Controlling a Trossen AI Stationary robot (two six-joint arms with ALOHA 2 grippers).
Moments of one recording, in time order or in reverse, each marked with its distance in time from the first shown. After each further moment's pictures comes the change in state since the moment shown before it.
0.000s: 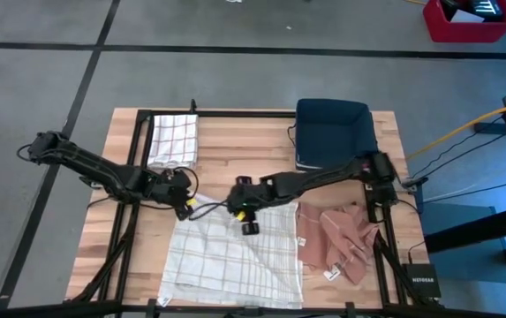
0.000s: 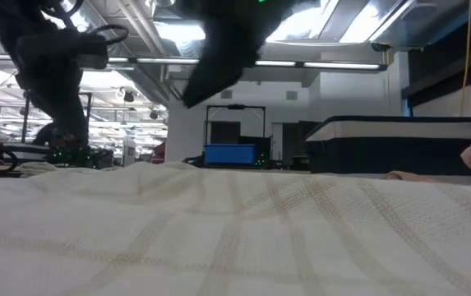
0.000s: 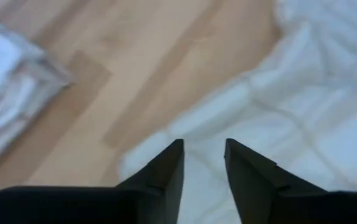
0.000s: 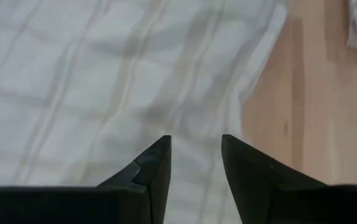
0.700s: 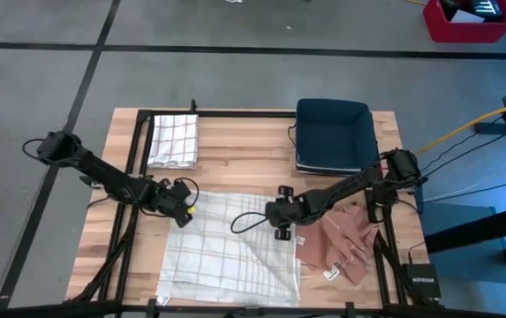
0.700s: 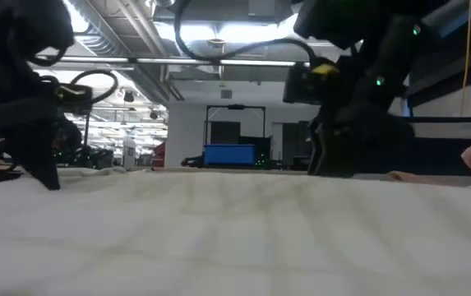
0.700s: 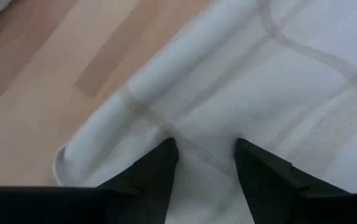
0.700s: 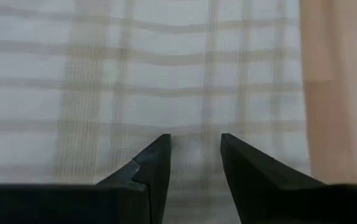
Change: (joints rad) left arm -0.061 0.231 -0.163 0.149 0.026 -0.152; right arm 0.103 -0.197 -0.638 0.233 0.233 0.305
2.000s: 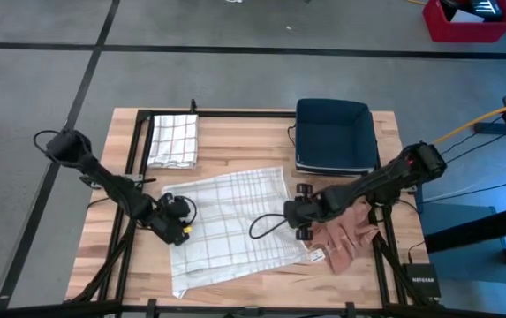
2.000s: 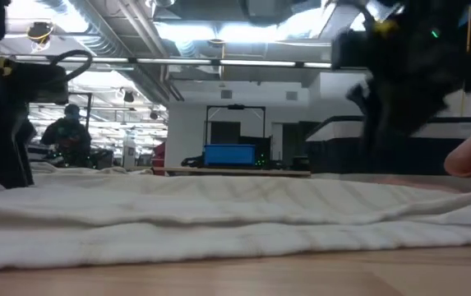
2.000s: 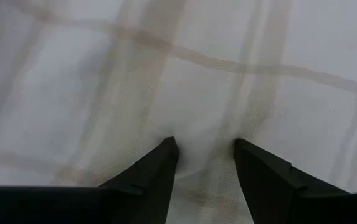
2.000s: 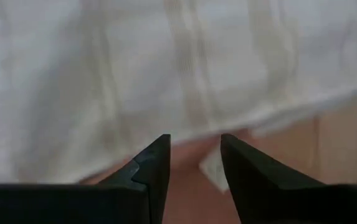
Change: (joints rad) left arm -0.265 0.044 0.037 0.111 -0.067 -0.112; right arm 0.065 -0.236 -0.039 -0.328 -0.041 0.053
